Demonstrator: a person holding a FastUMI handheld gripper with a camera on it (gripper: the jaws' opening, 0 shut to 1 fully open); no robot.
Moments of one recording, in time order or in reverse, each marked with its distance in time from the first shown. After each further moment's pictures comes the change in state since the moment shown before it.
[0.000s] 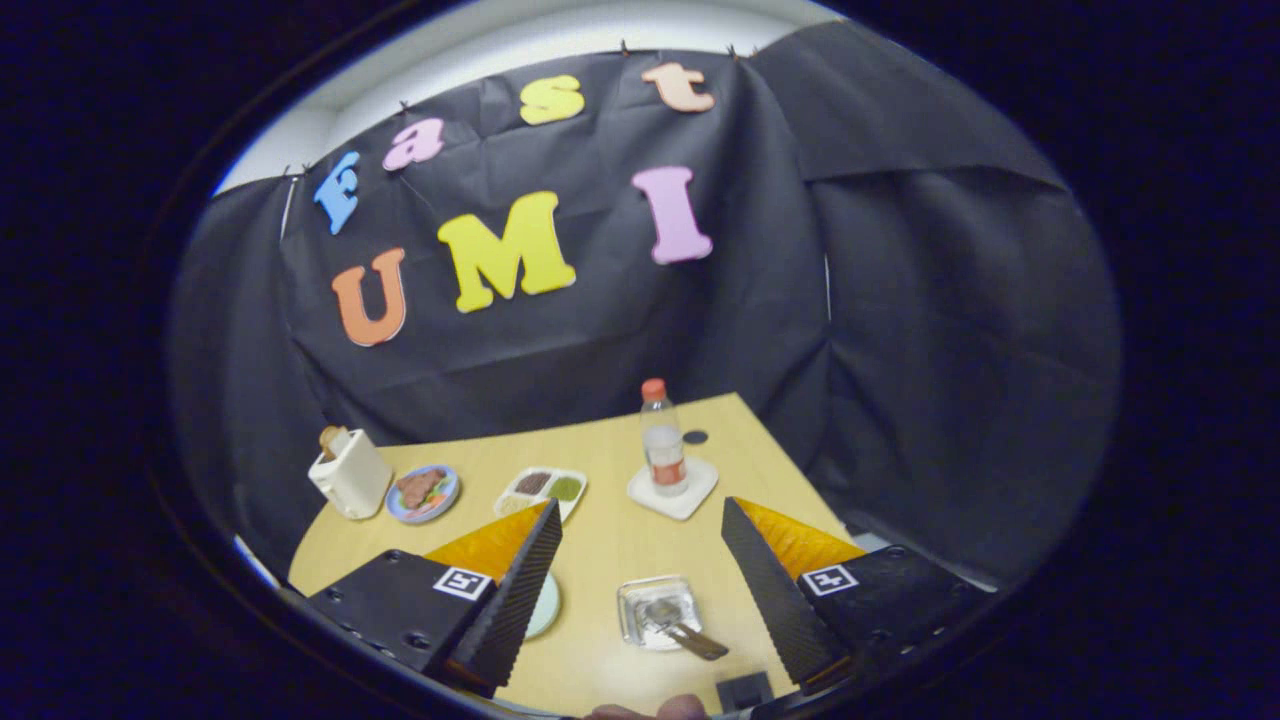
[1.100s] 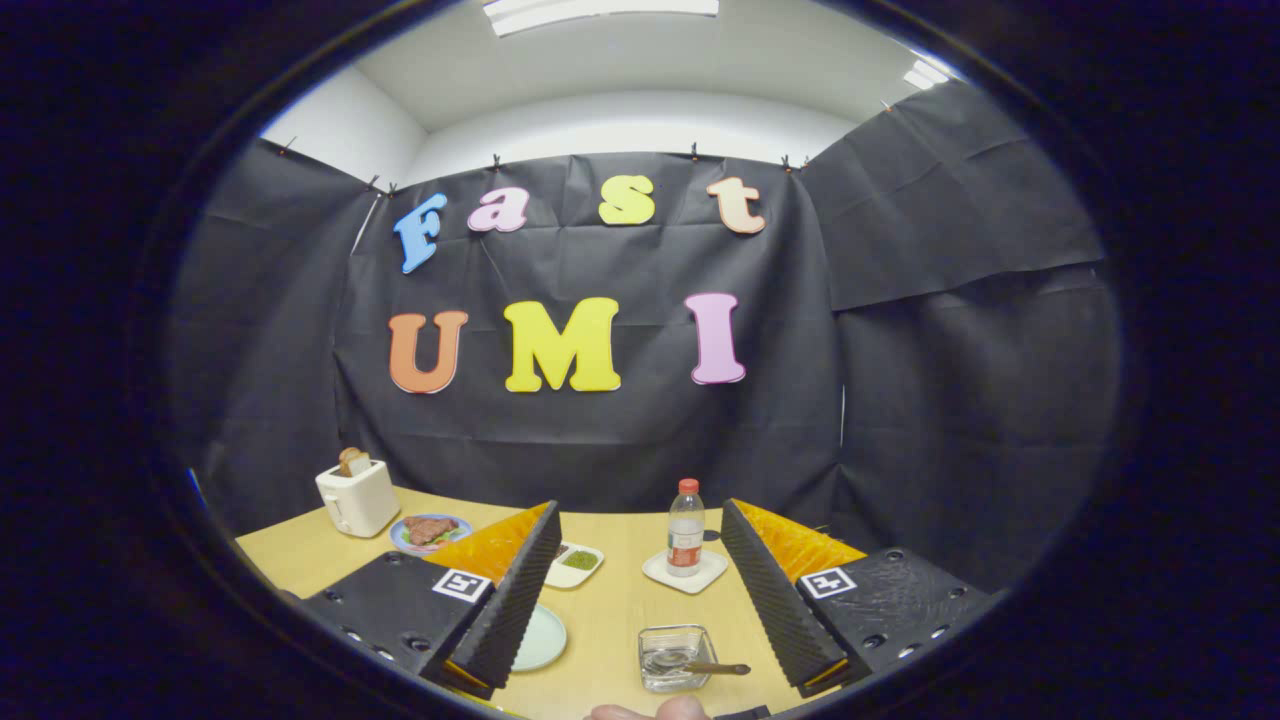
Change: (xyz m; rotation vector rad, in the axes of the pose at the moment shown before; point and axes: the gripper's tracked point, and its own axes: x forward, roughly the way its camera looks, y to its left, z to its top) arm -0.052 0.061 0.011 -0.090 -0.270 0.069
